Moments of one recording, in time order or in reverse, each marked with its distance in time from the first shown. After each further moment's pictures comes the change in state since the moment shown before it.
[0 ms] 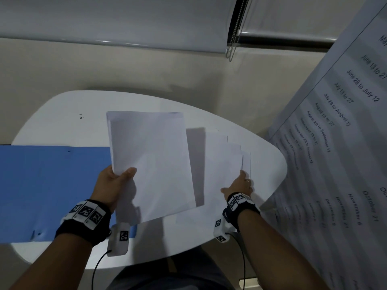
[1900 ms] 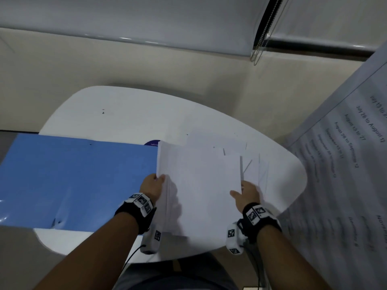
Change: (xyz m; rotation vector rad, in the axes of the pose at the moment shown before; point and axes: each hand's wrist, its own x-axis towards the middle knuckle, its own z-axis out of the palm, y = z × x) left_hand 0.038 -0.063 0.045 0.442 -0.012 -0.236; right_hand -0.030 -0.008 -0.001 0.232 -0.138 -0.314
